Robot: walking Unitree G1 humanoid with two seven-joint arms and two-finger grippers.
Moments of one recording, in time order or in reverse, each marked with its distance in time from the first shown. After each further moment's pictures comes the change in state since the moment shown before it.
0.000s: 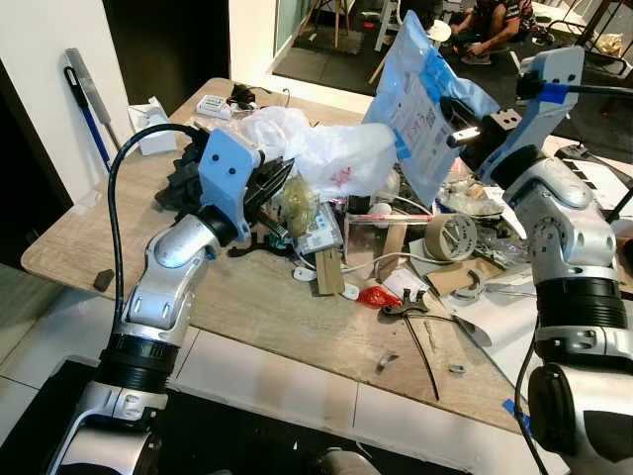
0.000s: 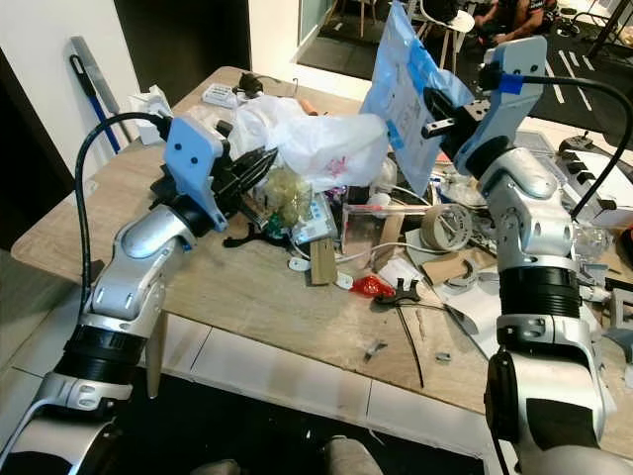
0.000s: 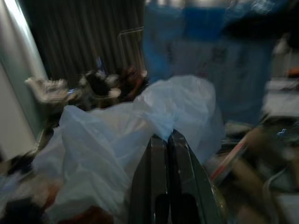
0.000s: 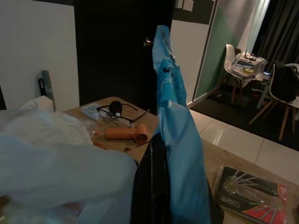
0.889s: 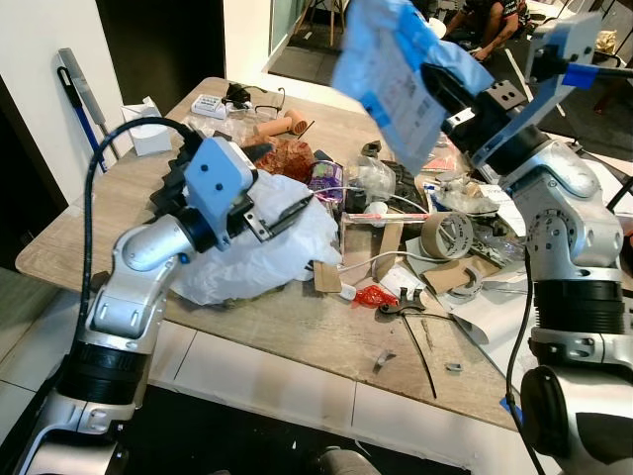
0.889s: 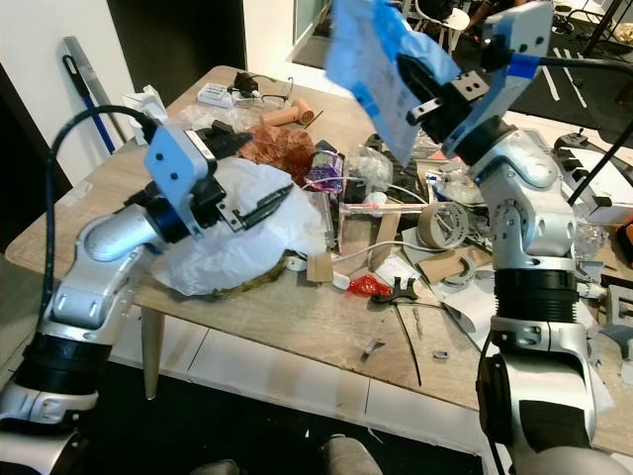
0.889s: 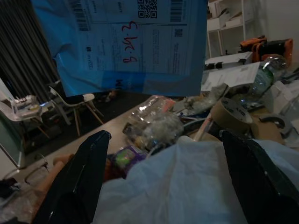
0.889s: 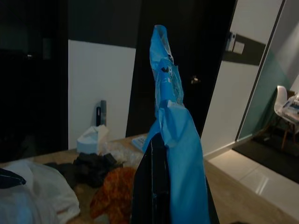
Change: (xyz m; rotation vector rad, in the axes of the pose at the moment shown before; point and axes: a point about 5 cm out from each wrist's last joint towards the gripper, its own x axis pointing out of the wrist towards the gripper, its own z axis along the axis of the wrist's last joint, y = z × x) left arm -0.018 -0.005 0.003 0.125 0.070 -0.186; right arm 0.000 0.034 0.031 0.024 -0.159 0.242
